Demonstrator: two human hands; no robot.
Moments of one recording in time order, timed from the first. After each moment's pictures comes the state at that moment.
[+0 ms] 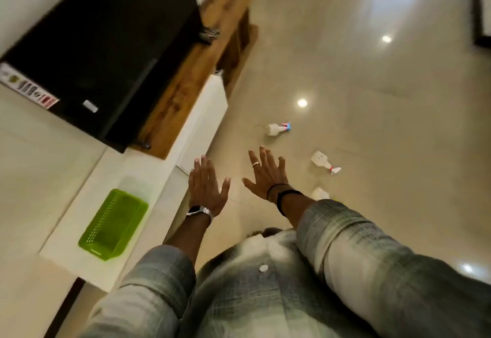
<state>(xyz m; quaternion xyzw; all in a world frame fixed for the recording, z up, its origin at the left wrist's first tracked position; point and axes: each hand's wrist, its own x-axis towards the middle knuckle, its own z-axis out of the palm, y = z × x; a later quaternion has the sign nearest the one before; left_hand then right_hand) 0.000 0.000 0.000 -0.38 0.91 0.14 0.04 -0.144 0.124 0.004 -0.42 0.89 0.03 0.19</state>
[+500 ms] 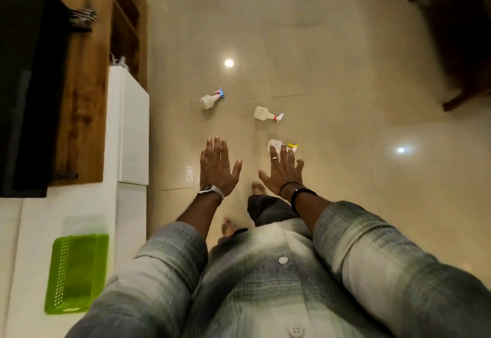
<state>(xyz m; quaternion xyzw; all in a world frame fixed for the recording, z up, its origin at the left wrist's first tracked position) -0.088 0.099 -0.033 -0.11 0.97 0.14 0.15 -0.124 0.287 -0.037 -0.08 0.96 -0.02 0.28</state>
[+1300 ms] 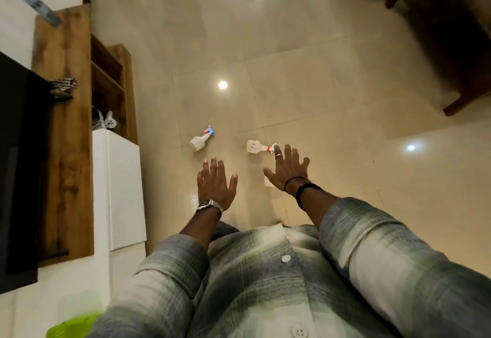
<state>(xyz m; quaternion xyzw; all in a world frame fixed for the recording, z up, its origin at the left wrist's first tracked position) -0.271 0.136 -0.040 -0.11 0.97 0.10 0.19 -0.332 0.341 -0.038 -0.03 0.96 -0.05 0.28</state>
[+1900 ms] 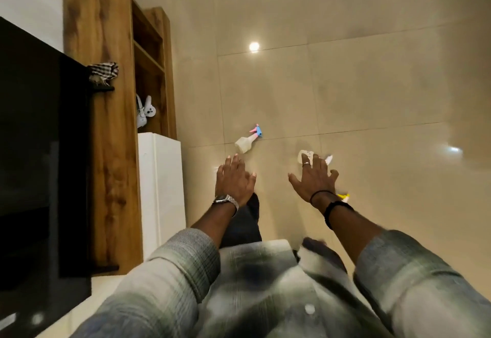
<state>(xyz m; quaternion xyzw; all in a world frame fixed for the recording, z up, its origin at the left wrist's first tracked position) -0.474 -0.108 -0.094 -0.12 0.94 0.15 0.29 -0.523 0.109 -0.097 -0.01 0.94 -0.05 0.34</state>
